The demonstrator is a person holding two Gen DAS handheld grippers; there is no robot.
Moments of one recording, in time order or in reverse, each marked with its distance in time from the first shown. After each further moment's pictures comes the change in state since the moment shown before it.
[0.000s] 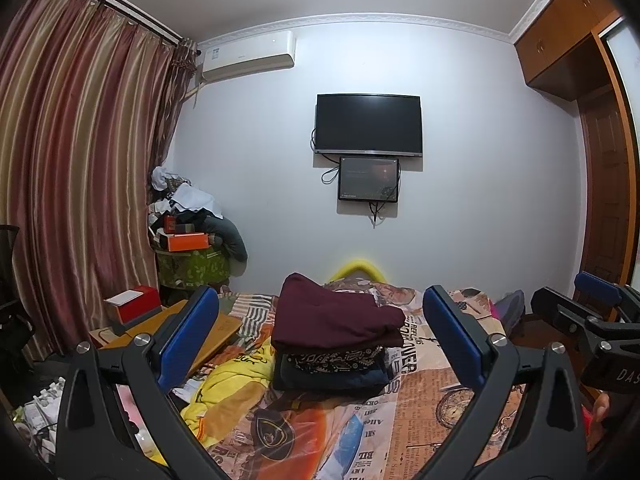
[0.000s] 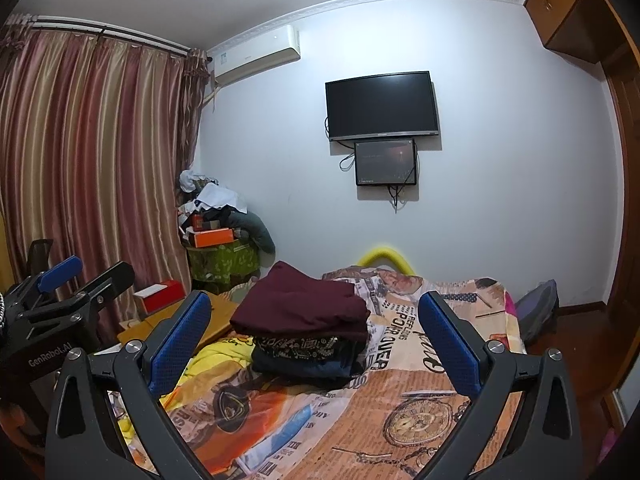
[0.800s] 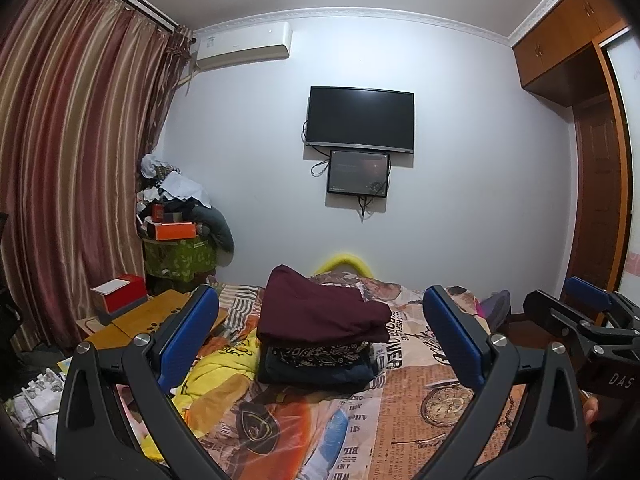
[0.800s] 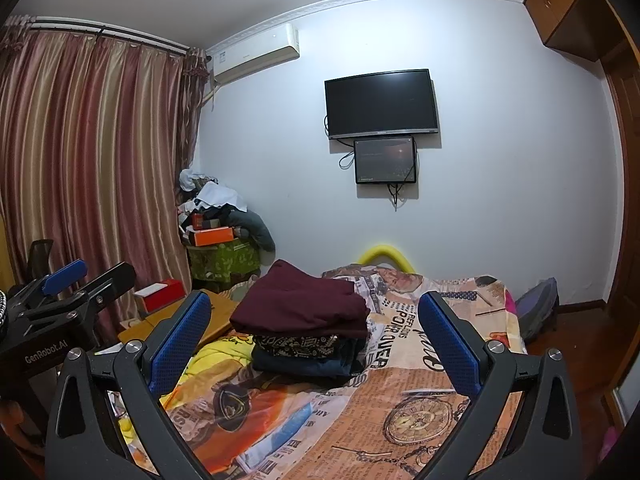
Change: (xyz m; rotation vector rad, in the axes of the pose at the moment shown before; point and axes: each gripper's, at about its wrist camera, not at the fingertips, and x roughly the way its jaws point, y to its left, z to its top) left arm 0.000 -0.001 0.003 -0.029 0.034 -0.051; right arm 0.002 0.000 0.000 0.004 0.010 0.003
